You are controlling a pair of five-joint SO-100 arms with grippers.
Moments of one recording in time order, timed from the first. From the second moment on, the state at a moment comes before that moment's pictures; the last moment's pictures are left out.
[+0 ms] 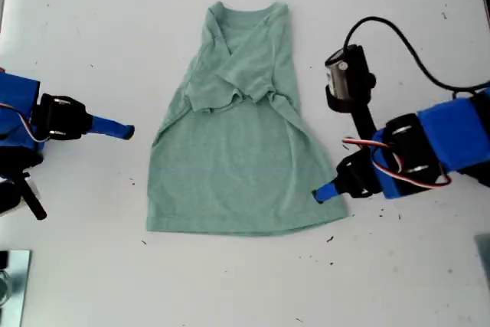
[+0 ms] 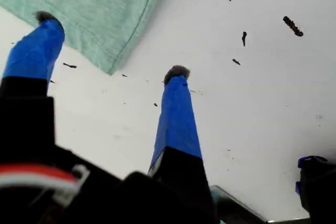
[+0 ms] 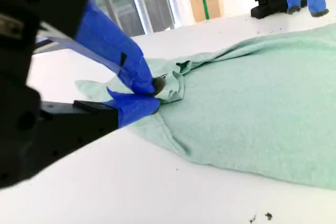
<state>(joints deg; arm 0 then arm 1) -6.9 206.0 185.4 59.3 10.9 -10.6 109.6 111.0 81.5 -6.8</state>
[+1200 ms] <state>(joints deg) -6.9 206.0 185.4 59.3 10.9 -15.2 98.7 89.7 98.4 -8.3</state>
